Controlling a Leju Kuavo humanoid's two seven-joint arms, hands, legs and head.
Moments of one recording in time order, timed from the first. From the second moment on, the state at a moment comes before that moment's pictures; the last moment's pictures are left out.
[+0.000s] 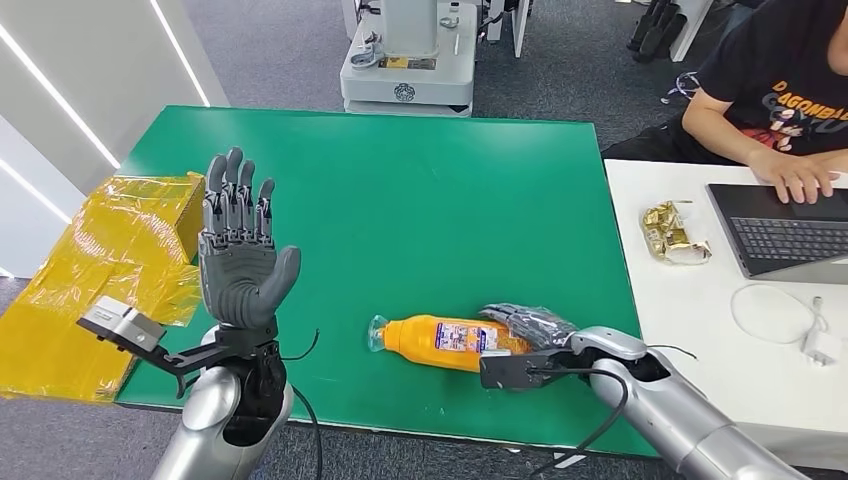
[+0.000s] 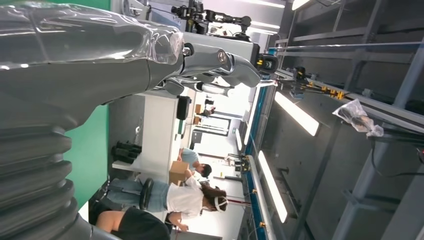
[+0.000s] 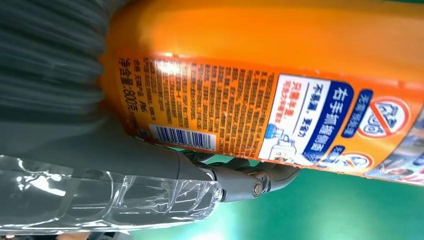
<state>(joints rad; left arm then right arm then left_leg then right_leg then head) -0.16 -0.03 -0.45 -1.78 0.34 0.22 -0.54 -0.68 -0.36 0.89 -0.89 0.49 0.32 -0.18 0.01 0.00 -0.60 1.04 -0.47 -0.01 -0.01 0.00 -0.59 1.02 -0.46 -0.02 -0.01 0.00</state>
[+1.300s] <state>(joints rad) -0.16 -0.06 -0.48 -1.78 0.38 0.19 -0.49 -0.22 -0.26 0.46 -1.36 0.51 -0.62 -0.36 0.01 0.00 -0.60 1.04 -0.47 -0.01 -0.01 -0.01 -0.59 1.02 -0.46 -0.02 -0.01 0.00</state>
